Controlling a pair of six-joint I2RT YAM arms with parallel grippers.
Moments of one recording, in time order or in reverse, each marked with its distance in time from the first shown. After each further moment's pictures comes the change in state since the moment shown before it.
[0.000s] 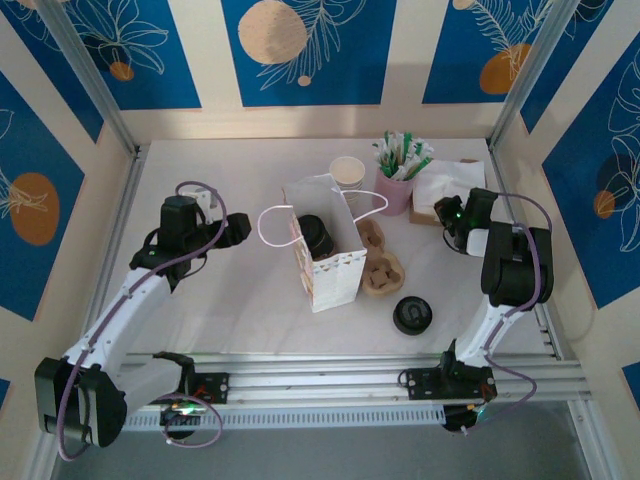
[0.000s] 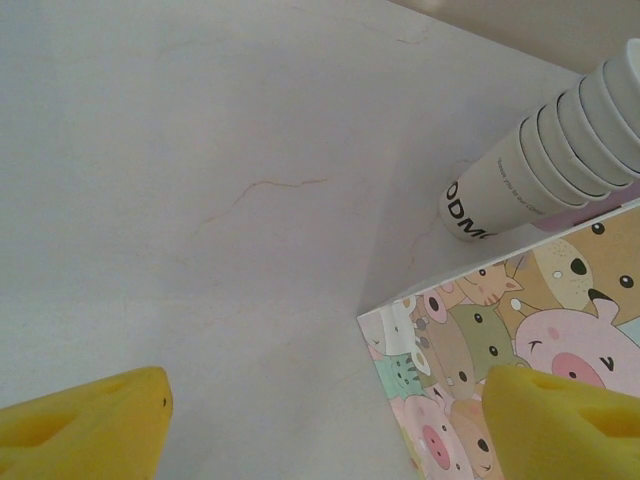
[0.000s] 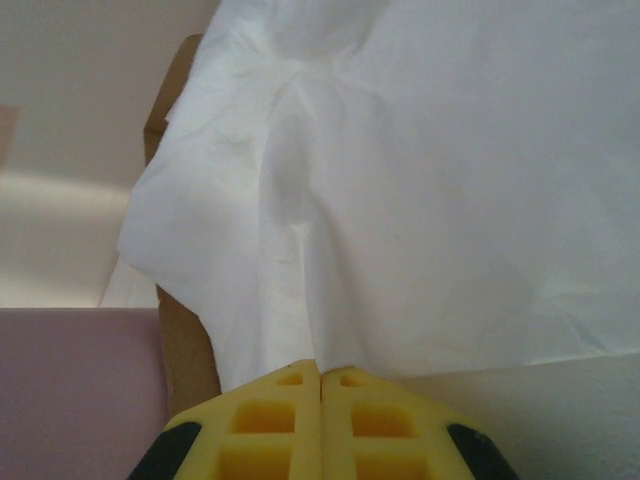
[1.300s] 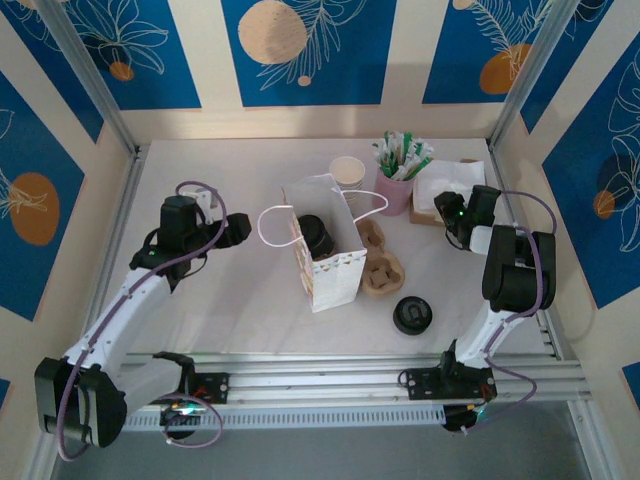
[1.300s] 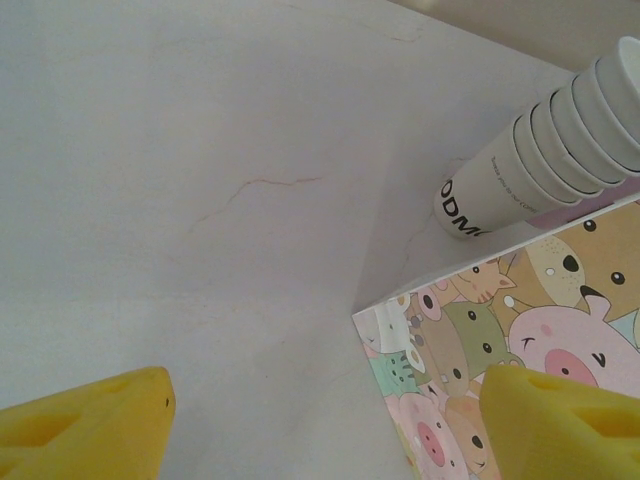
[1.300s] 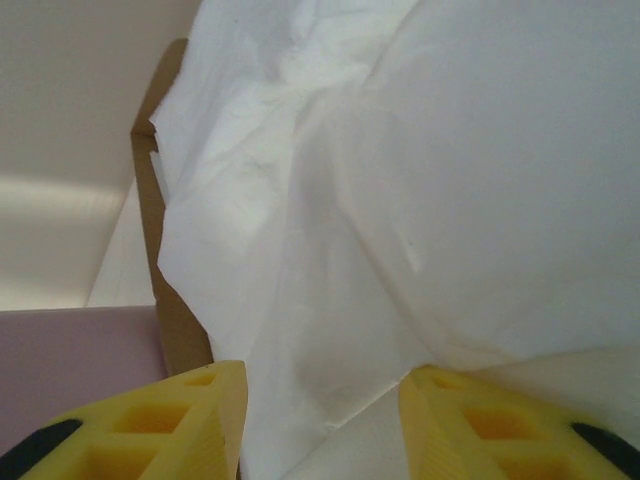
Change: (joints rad) left arm 0.000 -0.001 0.000 0.001 0.013 -0.001; right arm -0.020 -0.036 0.030 -0.124 0.006 -0.002
